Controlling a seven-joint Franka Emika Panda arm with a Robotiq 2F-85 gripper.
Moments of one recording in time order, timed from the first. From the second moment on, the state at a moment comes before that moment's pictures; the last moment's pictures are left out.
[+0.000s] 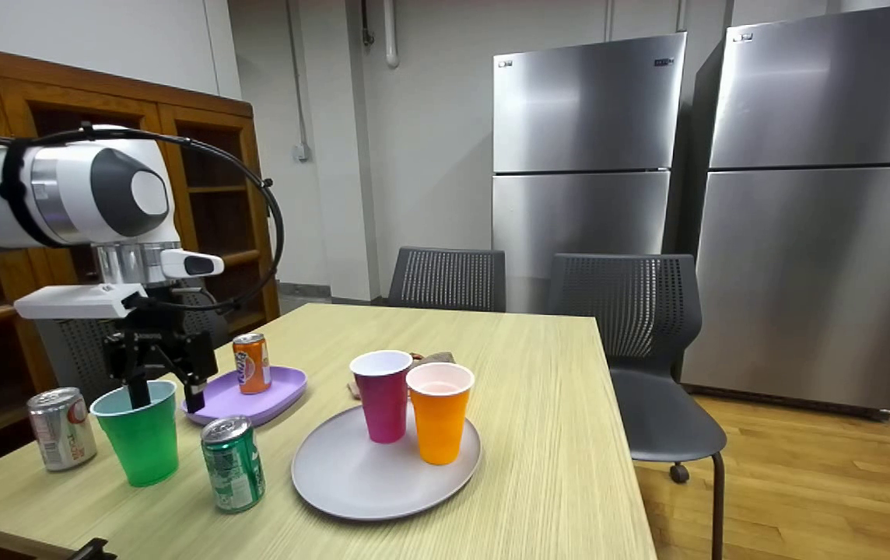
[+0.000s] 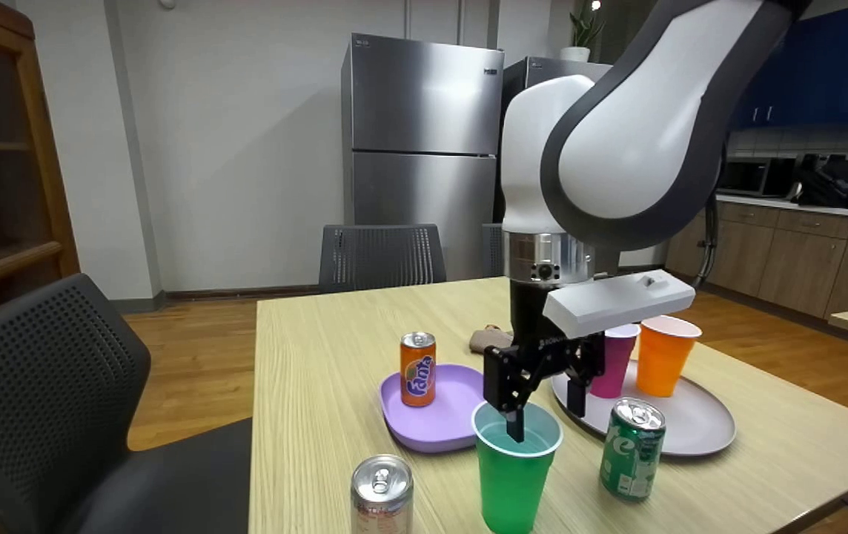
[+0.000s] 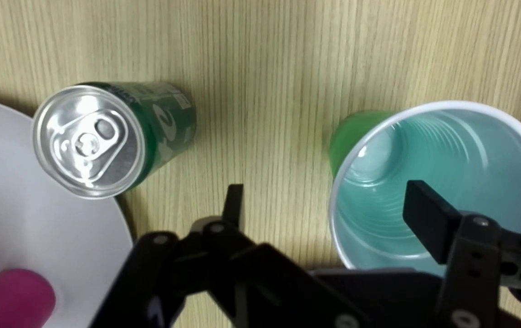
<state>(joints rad) 0.27 0.14 0.12 -2.59 -0.10 2.63 0.39</state>
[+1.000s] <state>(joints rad) 0.27 0.13 0.13 -2.61 0.06 2.64 0.33</state>
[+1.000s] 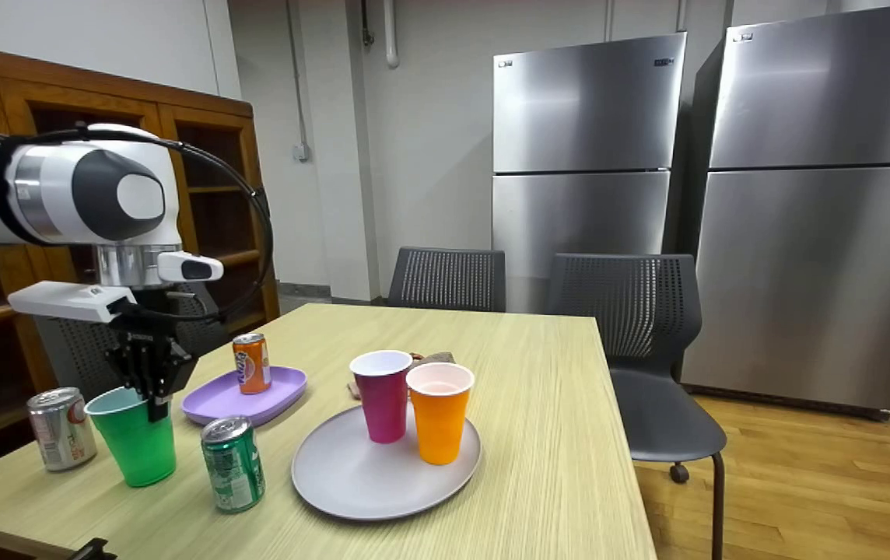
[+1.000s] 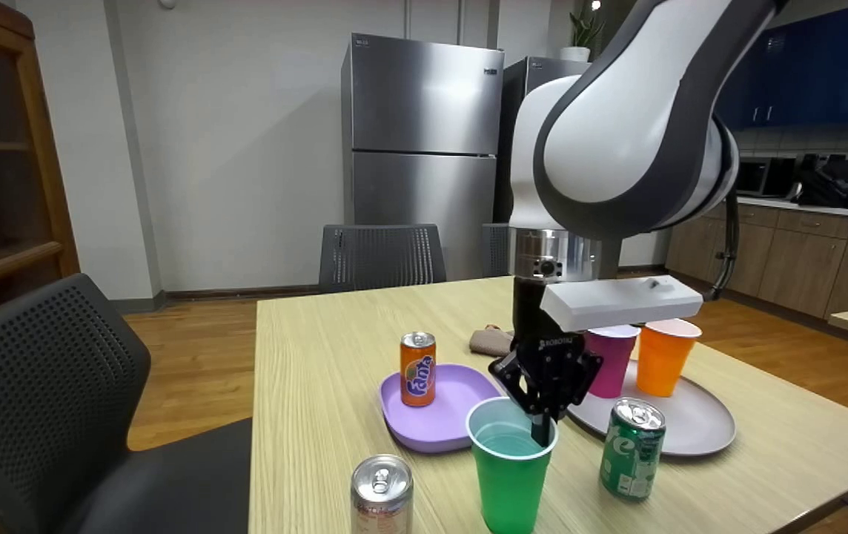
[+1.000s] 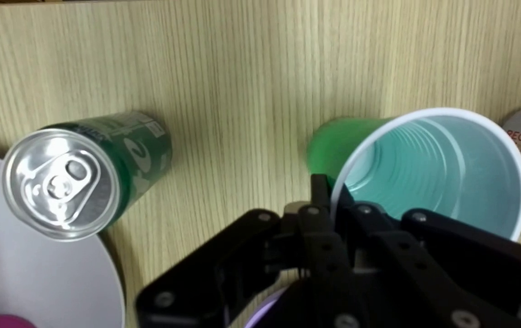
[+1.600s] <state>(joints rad) 0.22 0.04 0.15 -2.63 0.28 2.67 0.14</state>
